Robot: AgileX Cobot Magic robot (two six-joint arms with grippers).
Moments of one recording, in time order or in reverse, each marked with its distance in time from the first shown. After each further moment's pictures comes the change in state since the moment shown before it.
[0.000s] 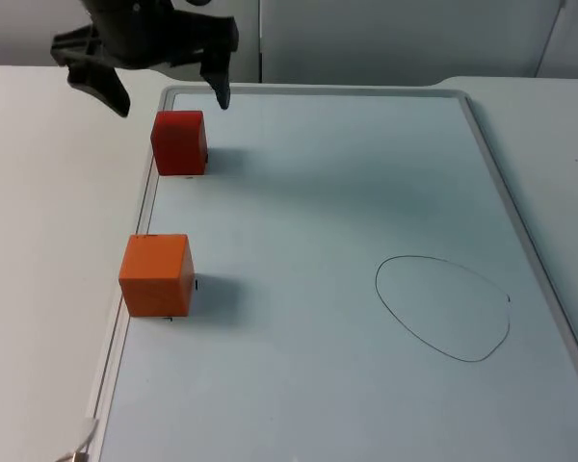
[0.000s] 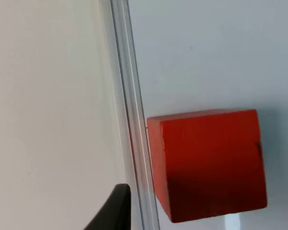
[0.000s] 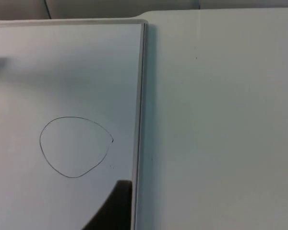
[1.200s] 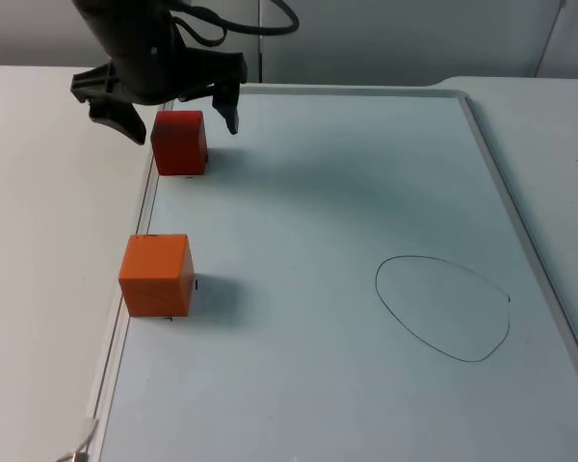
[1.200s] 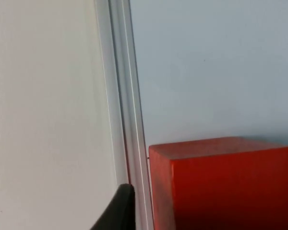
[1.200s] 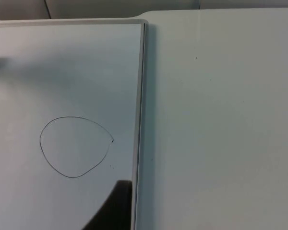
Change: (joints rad) right arm 0.000 0.000 0.000 0.000 0.000 0.000; left arm 0.000 0.079 -0.013 -0.028 -0.095 -0.011
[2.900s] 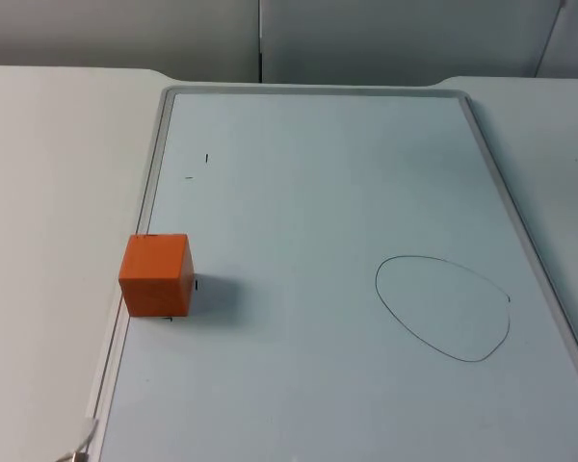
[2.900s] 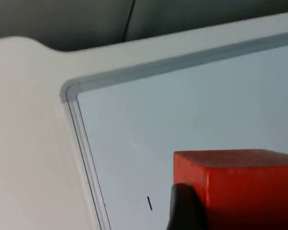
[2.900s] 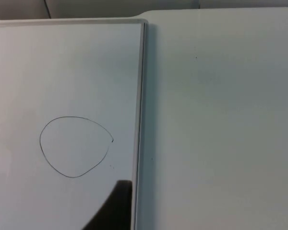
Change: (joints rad) right arm 0.000 0.000 0.000 0.000 0.000 0.000; left arm -0.004 -0.066 -0.538 0.005 0.426 0.085
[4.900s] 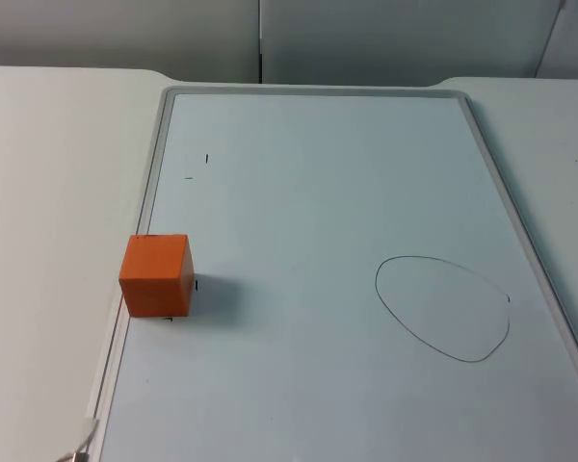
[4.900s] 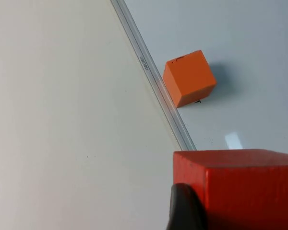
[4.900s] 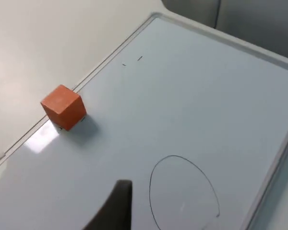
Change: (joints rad) right arm 0.005 0.846 -0.351 0.619 -0.182 -0.818; left arm -0.028 -1.530 1.694 0.040 -0.237 0.140
